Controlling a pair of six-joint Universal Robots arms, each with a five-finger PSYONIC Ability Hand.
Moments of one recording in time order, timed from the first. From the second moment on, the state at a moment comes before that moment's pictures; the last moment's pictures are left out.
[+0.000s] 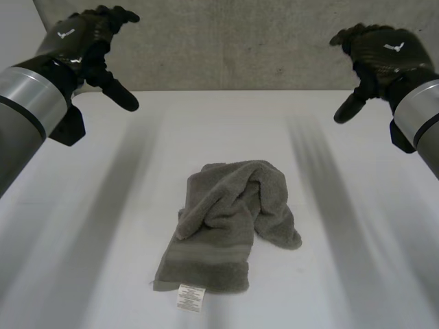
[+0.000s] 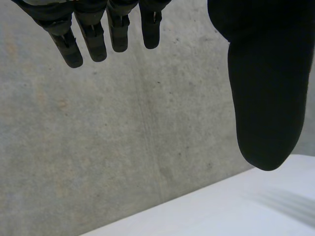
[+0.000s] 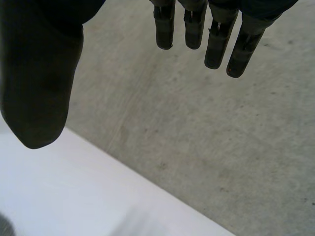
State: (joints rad) left arm 4.37 -1.70 -1.33 3.12 -1.43 3.02; right arm 1.88 -1.41 1.36 0.01 1.46 2.99; left_hand 0.19 0.18 0.19 0.18 0.03; right_hand 0.23 0.25 0.25 0.26 0.06
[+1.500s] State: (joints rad) left arm 3.95 -1.90 -1.65 3.32 -1.51 2.70; right arm 2.05 -0.70 0.93 -0.18 1.09 3.06; left_hand 0.92 0.92 0.92 0.92 0.74; right_hand 1.08 1.06 1.08 1.08 0.90
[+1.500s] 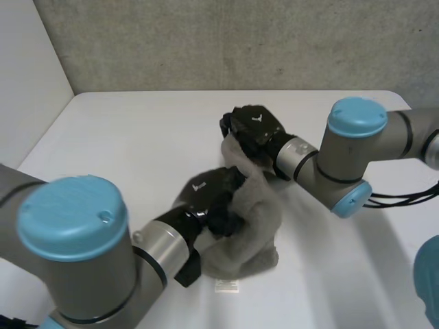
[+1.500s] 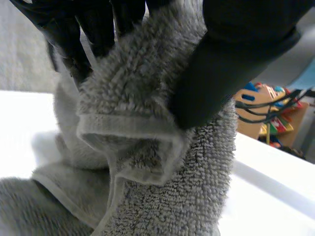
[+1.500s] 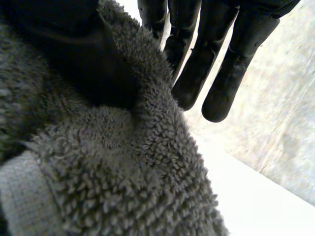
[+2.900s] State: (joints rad) left arm 4.26 -1.90 -1.71 3.38 -1.38 2.99; right arm 2.02 -1.18 1.73 -0.26 1.33 3.12; left_hand 0.35 0.35 0.35 0.35 0.17; right_hand 1.31 1.28 1.34 1.33 1.13
